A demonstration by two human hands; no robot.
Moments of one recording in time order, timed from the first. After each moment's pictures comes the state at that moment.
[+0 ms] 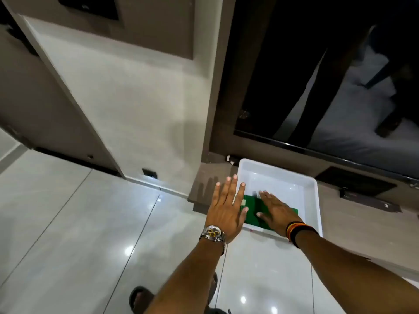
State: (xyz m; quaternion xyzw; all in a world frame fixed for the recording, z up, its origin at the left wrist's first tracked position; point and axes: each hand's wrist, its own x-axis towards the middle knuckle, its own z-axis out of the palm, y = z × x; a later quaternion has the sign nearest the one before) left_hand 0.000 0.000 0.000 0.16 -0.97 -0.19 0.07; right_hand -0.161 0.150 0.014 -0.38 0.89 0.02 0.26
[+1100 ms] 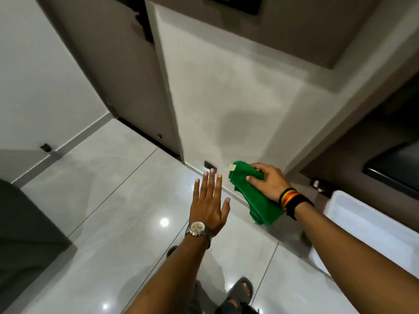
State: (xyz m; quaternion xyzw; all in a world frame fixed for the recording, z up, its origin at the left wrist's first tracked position) left_hand 0.155 -0.197 -0.030 0.41 -0.89 -0.17 0.07; right_hand -0.060 -0.152 0.064 -0.42 0.80 -0.25 0.36
